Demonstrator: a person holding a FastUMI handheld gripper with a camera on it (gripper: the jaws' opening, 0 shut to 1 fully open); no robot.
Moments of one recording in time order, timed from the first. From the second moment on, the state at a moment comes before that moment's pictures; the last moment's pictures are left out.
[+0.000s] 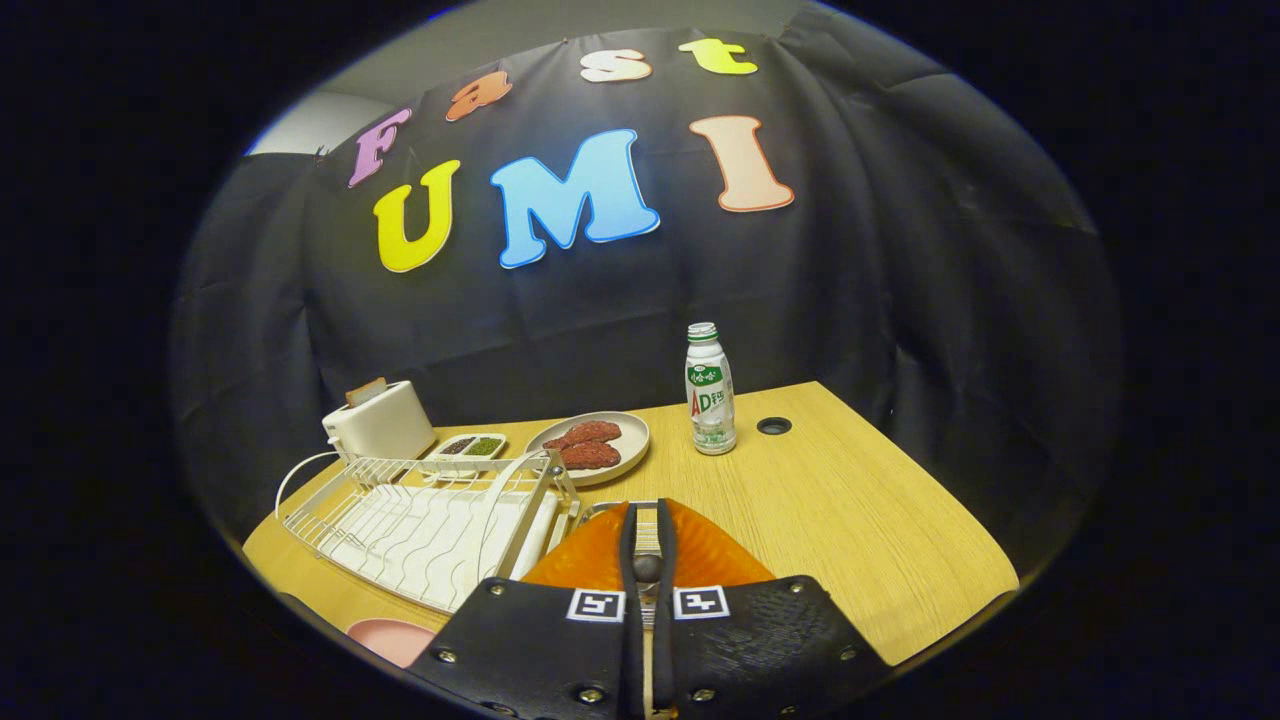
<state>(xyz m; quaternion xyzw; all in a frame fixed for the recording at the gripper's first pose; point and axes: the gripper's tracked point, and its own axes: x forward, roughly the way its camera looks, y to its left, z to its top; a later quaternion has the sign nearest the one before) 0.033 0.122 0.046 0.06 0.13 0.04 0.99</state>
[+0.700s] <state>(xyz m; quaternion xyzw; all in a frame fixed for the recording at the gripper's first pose) 0.022 0.117 0.109 0.06 0.13 0.04 0.99</state>
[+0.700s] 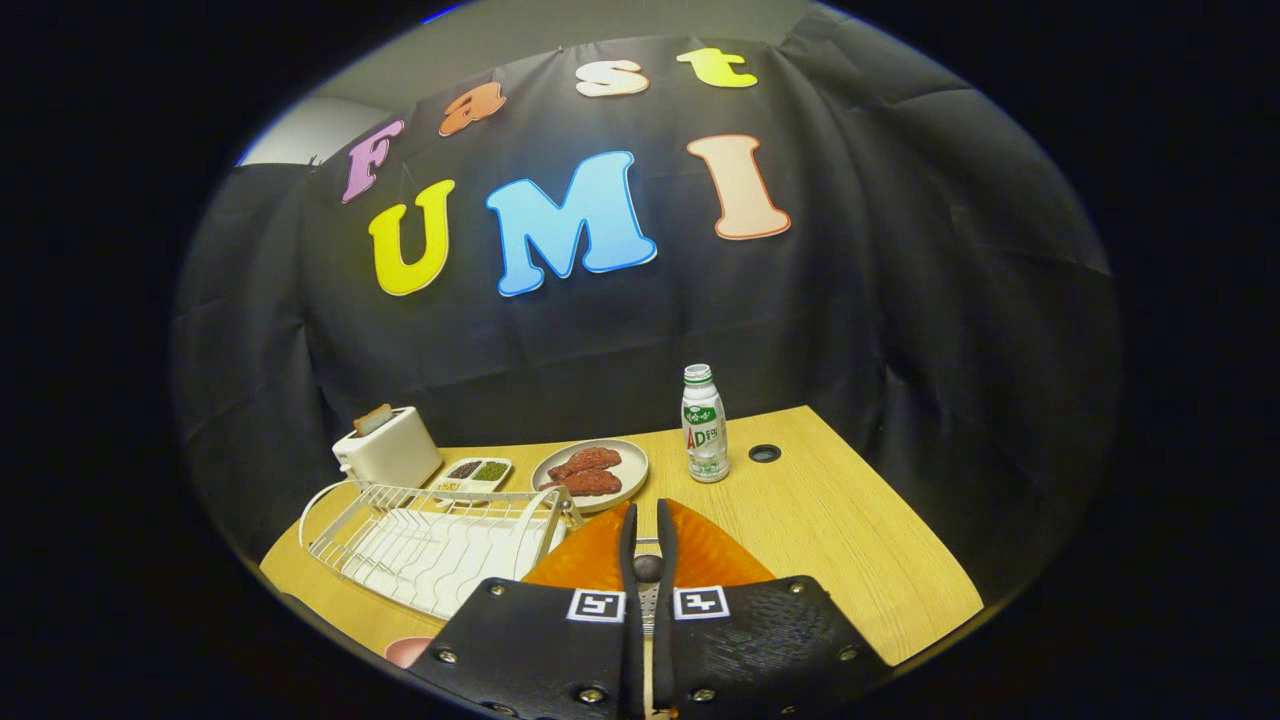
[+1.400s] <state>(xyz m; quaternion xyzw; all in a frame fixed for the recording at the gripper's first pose) -0.034 0.156 0.185 0.04 0.10 0.06 0.99</state>
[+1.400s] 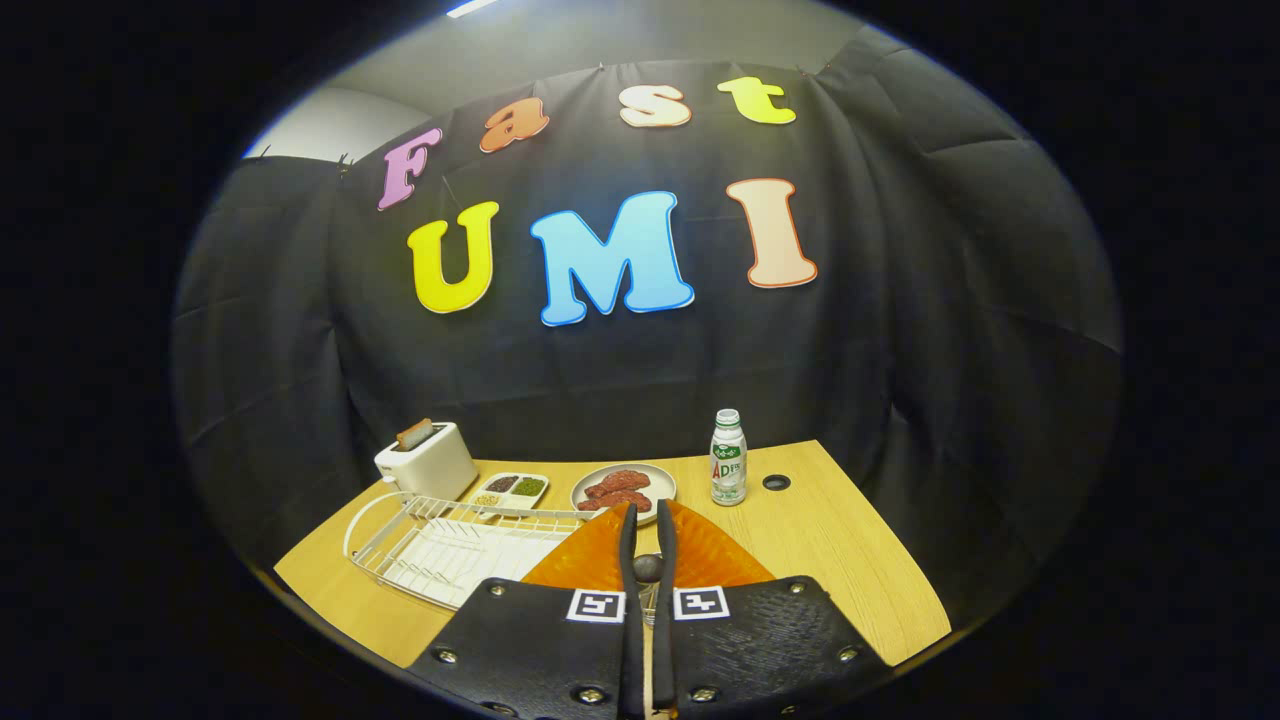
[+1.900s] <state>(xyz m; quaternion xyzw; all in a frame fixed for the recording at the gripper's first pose) -0.078 0.203 0.177 0.03 0.14 0.08 0.99</state>
